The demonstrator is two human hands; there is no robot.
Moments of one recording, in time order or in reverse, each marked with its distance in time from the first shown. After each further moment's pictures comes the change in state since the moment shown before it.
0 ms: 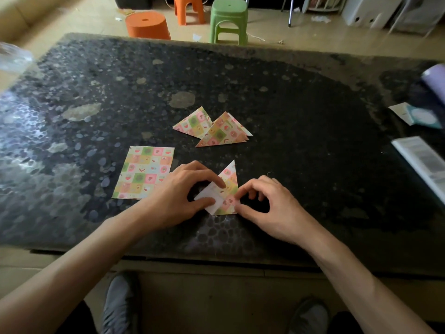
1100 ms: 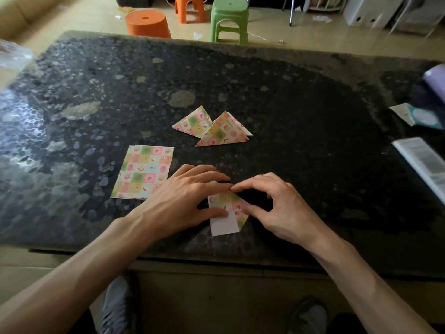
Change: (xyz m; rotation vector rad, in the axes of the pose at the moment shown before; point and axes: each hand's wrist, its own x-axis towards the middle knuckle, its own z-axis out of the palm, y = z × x) left_hand 0.007 -0.004 0.015 0.393 0.050 0.292; right_hand 0.000 0.004 -0.008 -0.043 0.035 -0.147
